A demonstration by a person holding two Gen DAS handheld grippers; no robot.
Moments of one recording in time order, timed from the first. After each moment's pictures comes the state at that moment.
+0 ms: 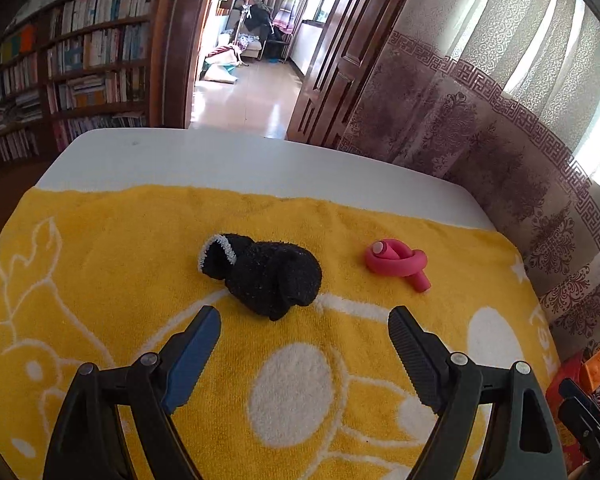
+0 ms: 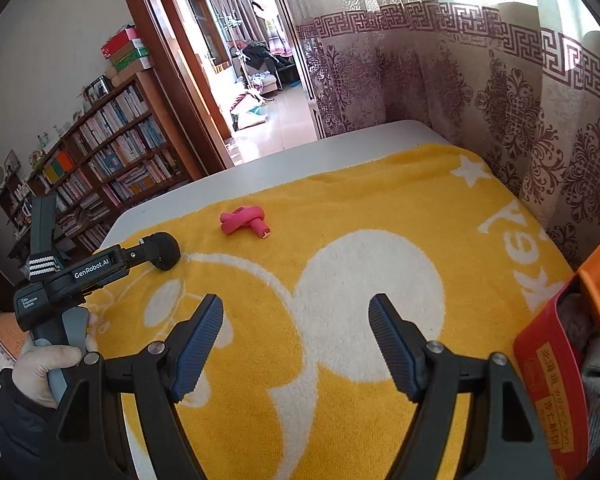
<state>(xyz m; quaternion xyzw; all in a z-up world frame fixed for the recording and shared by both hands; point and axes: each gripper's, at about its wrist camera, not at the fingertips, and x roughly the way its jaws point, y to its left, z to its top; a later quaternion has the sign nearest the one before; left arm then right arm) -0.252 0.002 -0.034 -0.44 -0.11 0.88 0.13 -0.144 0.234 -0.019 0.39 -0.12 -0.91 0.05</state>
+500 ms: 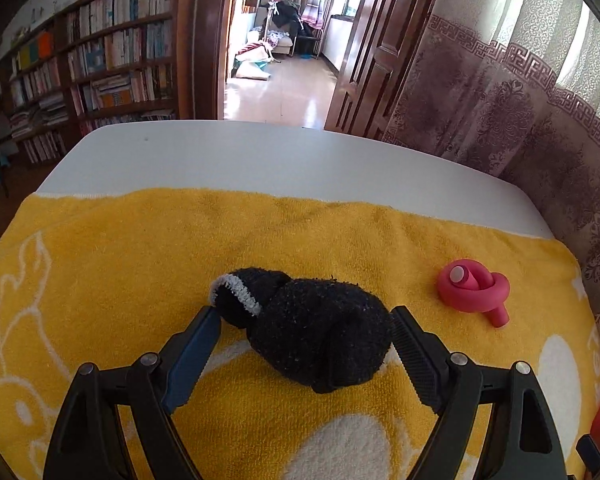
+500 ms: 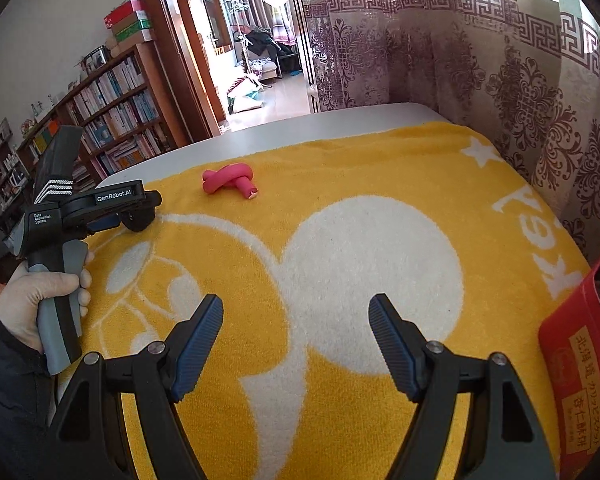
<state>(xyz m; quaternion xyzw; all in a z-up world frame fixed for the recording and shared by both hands) -0.300 0.012 -0.077 -0.45 -0.08 0.88 0.06 -0.148 0.219 -0.055 0.40 -0.07 -0.91 0.05</state>
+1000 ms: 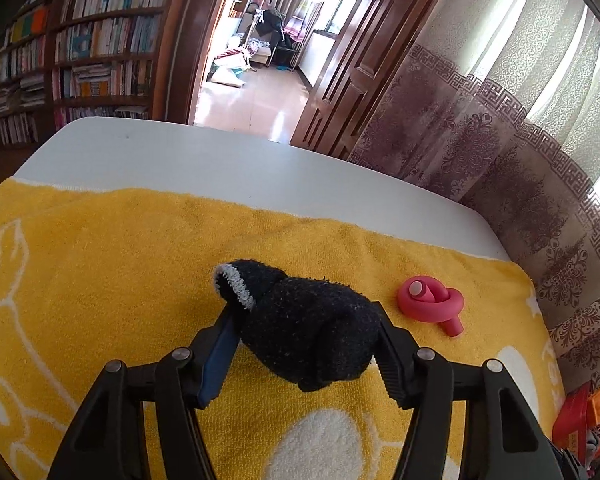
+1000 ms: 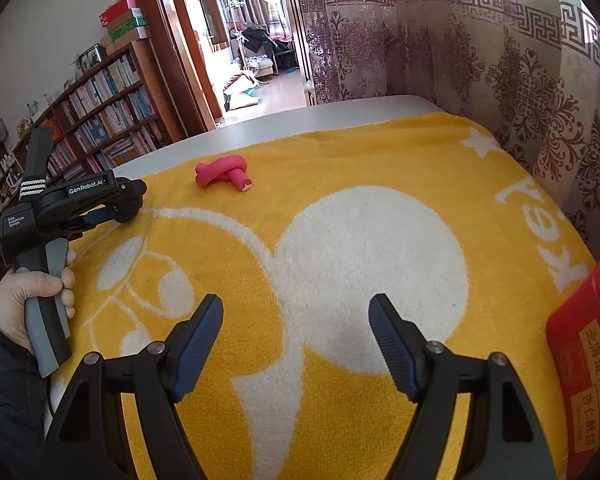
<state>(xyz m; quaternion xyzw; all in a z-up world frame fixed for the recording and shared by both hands) -0.290 -0.007 -0.064 -0.42 -0.15 0.88 0.13 -0.155 0.224 -0.066 0.42 -0.08 -0.90 0.04</state>
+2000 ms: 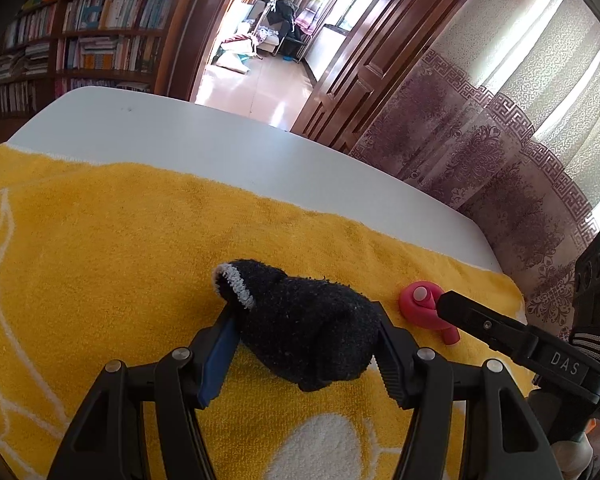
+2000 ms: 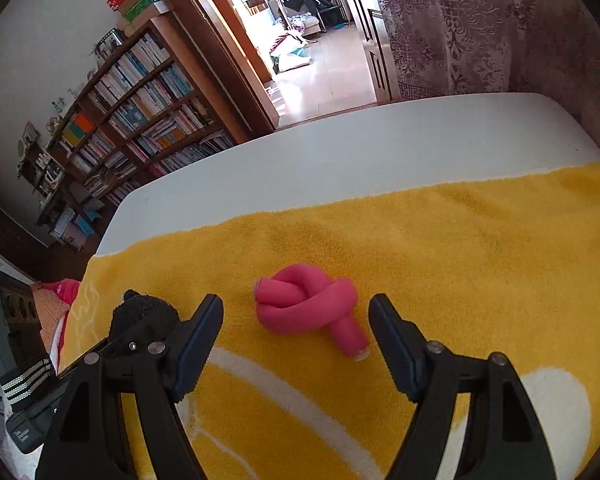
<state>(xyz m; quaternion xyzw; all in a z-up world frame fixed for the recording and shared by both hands) -0.298 -0.020 -0.077 -0.44 -0.20 0.87 0.13 -0.339 0.162 -0.075 0.48 -0.10 -0.86 0.14</state>
